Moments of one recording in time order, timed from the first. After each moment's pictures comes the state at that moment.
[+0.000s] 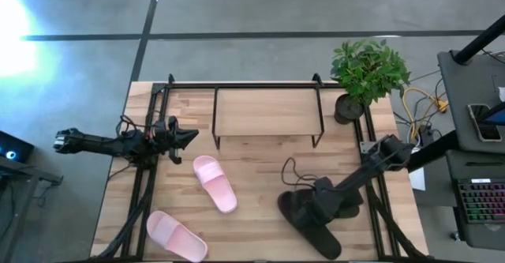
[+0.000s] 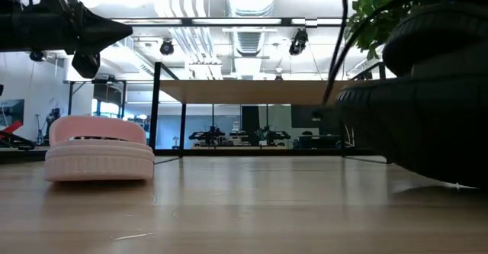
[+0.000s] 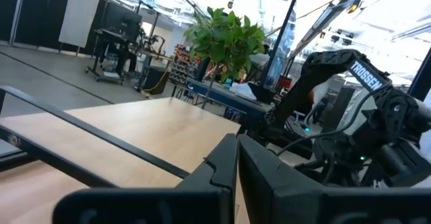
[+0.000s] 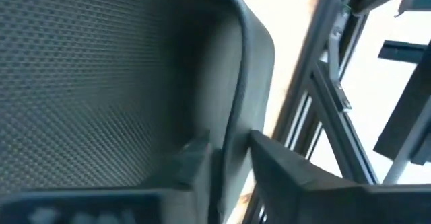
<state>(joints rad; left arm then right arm) -0.12 0.24 0.01 0.39 -0.42 -0.28 0.63 1.94 1.47 -1.57 -0.24 1.86</state>
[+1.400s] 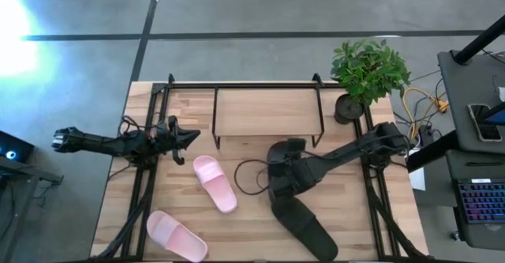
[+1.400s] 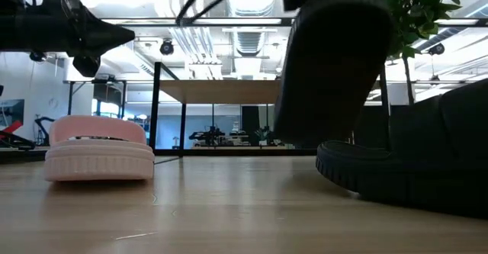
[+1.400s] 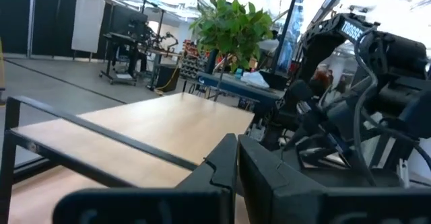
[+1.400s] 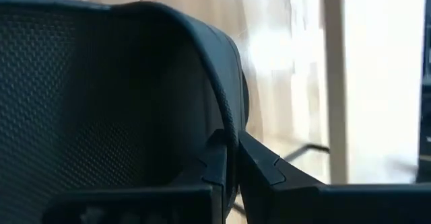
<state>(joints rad) -0.12 0.29 0.02 0.38 -0.44 -0.19 0.35 1.89 1.52 -1.23 0.66 0.43</state>
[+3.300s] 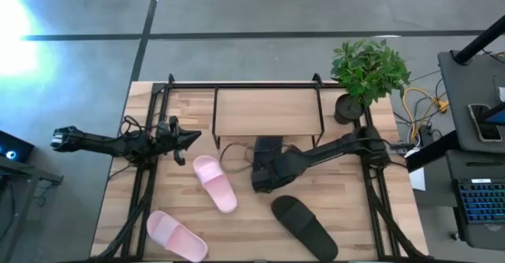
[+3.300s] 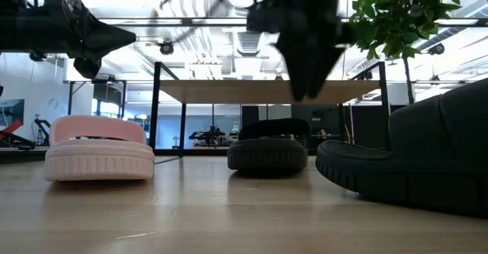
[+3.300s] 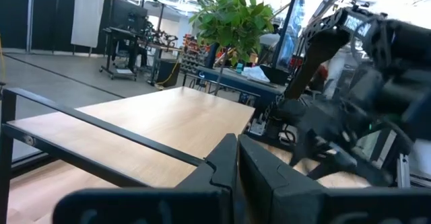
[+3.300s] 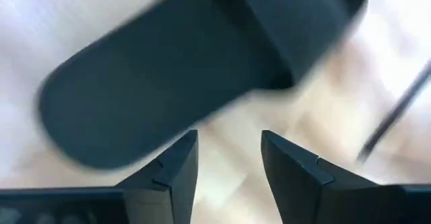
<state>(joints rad) -0.12 0.31 0.03 0.38 -0.43 -0.20 0.28 2.07 1.78 -1.31 0.32 1.07</state>
